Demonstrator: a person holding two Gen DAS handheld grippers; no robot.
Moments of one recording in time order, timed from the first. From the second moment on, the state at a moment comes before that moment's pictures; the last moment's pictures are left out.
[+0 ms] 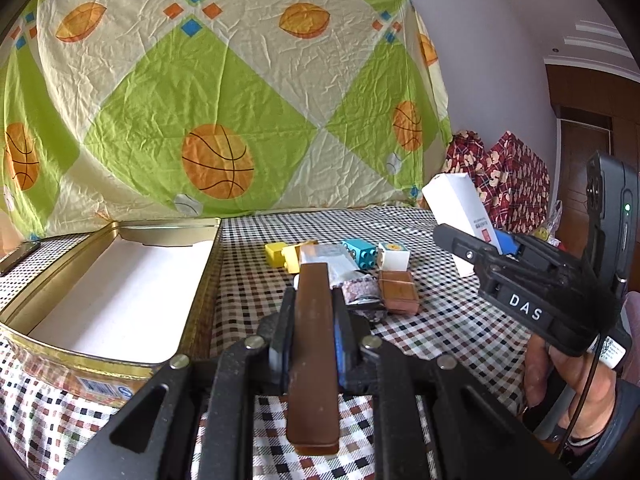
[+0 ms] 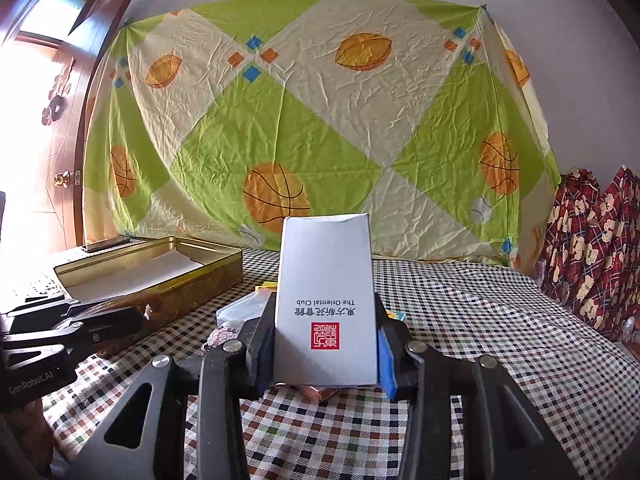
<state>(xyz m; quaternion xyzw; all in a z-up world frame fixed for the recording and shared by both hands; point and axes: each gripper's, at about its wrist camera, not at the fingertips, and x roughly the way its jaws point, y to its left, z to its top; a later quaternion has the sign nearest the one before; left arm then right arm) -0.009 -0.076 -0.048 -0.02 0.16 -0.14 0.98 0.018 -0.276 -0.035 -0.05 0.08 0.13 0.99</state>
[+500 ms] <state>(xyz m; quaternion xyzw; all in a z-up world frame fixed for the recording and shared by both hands) -0.019 -0.054 -0.047 -0.02 0.14 -0.11 0.98 0.016 -0.251 -0.034 -0.05 0.09 0.13 0.99</state>
